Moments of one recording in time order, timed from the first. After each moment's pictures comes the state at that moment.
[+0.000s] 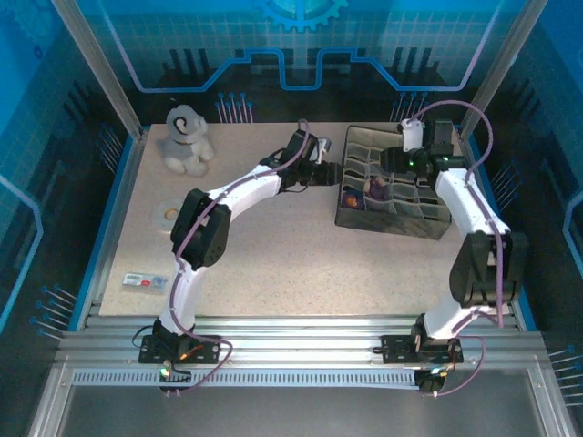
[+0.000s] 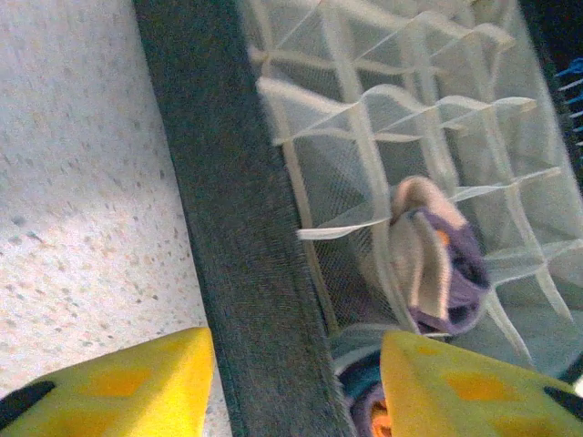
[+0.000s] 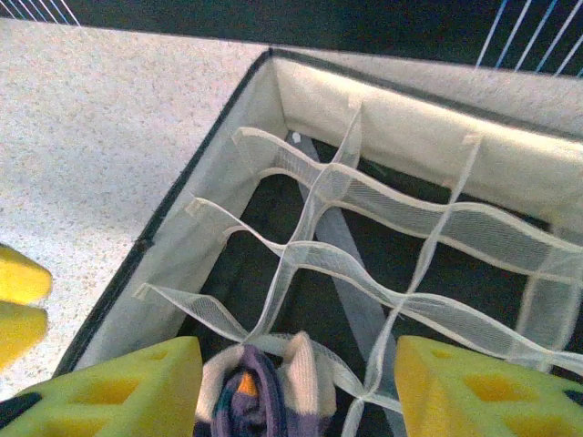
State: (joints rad) left arm -0.54 2.18 1.80 -0.30 0.33 -0.52; right arm -0.02 1.58 1.33 -0.44 -0.26 -0.09
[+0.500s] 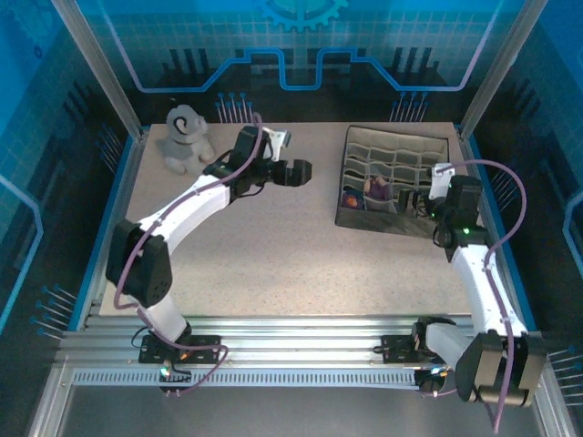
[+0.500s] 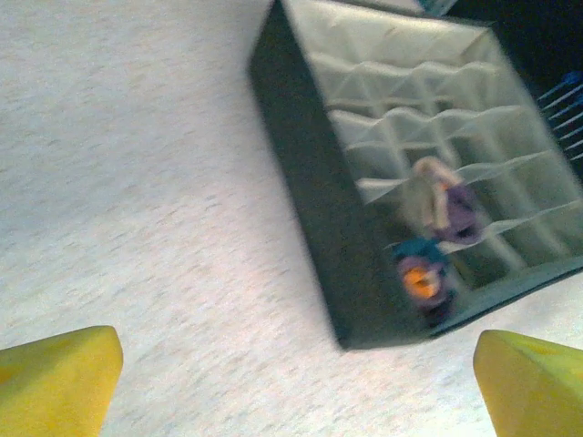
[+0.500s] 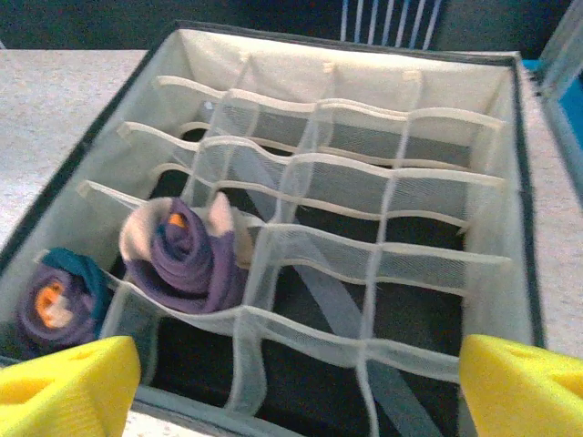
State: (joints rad) left arm -0.43 1.67 1.36 -0.32 0.24 -0.32; right arm -0.13 1.01 0.75 -0.28 -0.13 -0.06
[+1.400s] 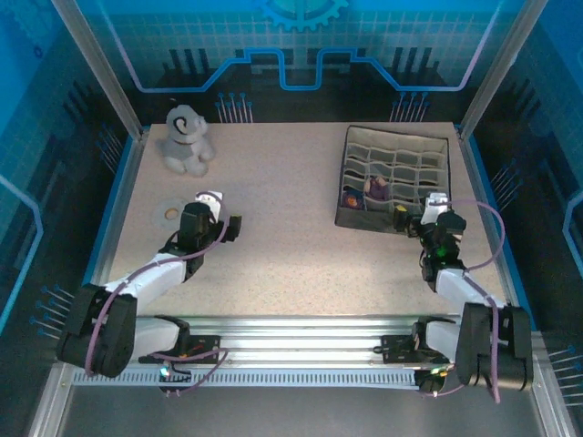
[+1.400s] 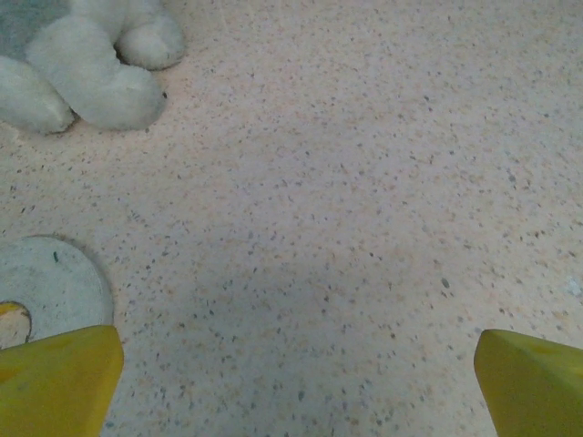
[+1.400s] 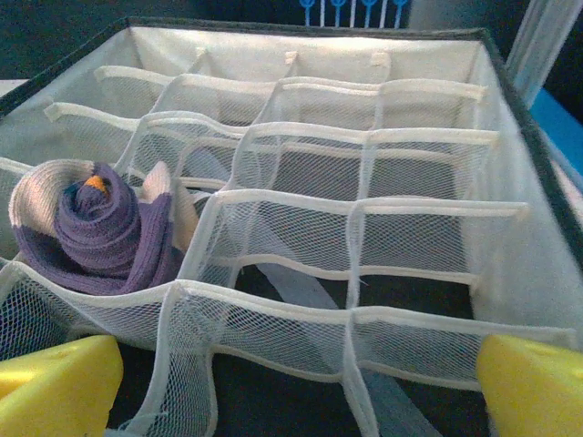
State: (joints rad) left arm -0.21 1.24 0.45 0.24 -0.15 0.00; right arm -0.13 1.16 0.31 0.51 -0.11 -0.02
